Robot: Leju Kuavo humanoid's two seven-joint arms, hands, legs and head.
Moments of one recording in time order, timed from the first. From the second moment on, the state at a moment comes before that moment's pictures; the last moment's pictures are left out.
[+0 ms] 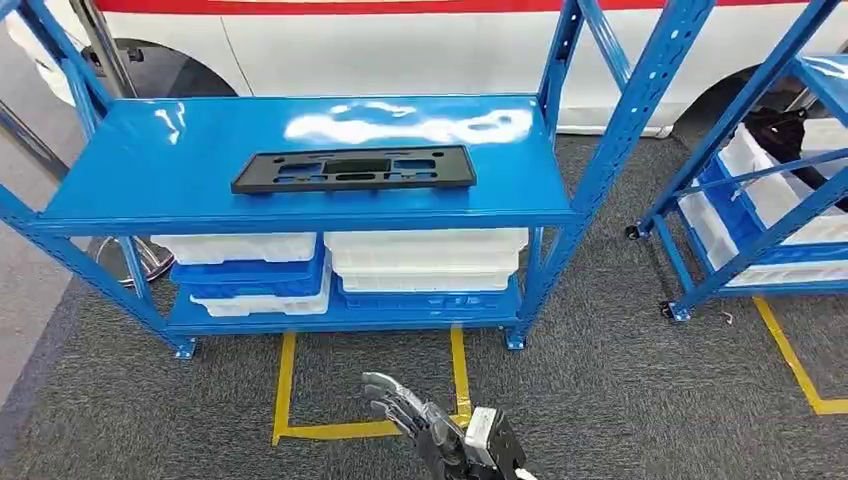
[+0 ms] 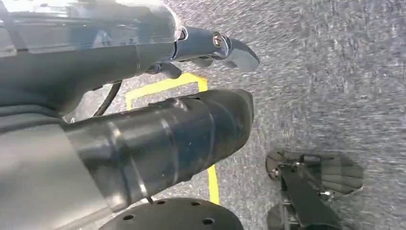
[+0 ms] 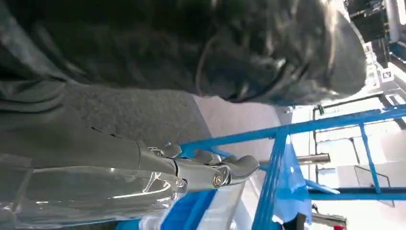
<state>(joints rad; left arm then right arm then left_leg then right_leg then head) -0.11 -0.21 1.12 -0.21 -1.19 0.08 -0.07 0.01 -0.03 0.69 -1.51 -0.19 0.33 -0.47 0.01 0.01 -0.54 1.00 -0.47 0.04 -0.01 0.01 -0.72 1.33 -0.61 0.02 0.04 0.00</state>
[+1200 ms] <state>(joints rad) -0.12 -0.22 1.12 -0.21 -1.20 0.08 -0.06 0.00 -0.04 0.70 -1.55 -0.13 0.30 -0.49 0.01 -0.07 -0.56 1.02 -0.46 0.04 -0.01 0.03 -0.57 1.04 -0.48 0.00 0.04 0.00</state>
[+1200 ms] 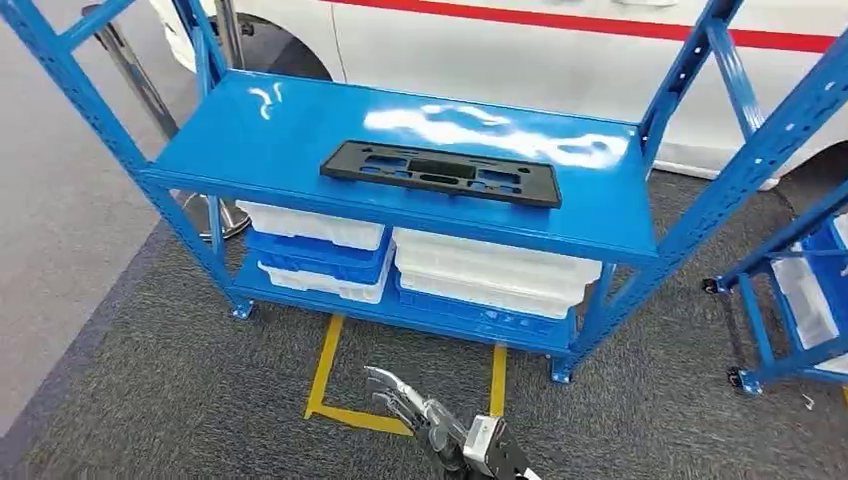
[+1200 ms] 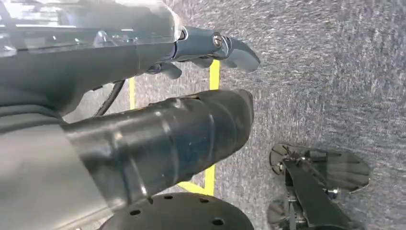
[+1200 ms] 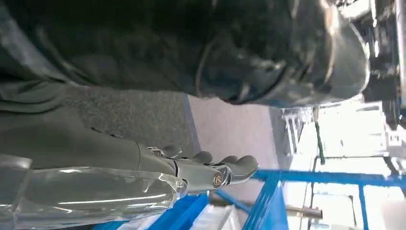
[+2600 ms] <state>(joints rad) -0.11 -0.21 1.10 -0.21 -1.20 0.06 -0.05 0.00 -0.04 0.70 -1.54 -0.16 0.32 -0.48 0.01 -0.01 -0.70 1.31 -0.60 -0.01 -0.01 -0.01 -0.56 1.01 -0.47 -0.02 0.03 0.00</state>
